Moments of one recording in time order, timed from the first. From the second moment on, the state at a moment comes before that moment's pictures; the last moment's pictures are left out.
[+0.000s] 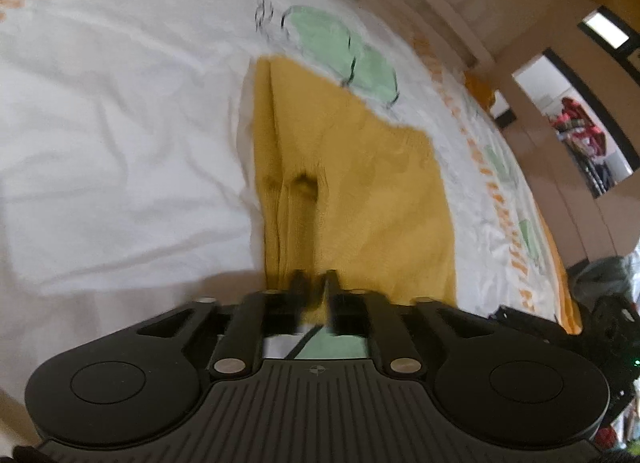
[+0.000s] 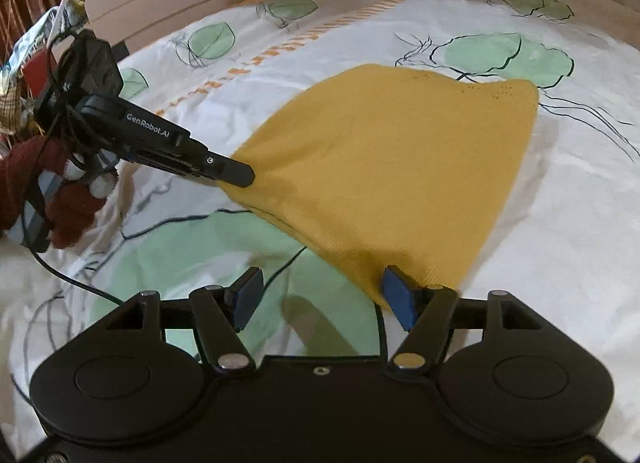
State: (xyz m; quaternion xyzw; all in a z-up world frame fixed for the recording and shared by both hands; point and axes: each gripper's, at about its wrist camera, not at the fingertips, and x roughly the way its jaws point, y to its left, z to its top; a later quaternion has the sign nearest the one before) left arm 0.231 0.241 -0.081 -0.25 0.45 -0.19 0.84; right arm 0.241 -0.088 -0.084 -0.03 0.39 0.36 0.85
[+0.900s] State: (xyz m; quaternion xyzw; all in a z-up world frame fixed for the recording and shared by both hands) left arm 0.286 0.198 -0.111 -0.30 0.47 -0.23 0.80; right arm 0.369 -0.172 -0.113 0.24 0.39 0.29 0.84
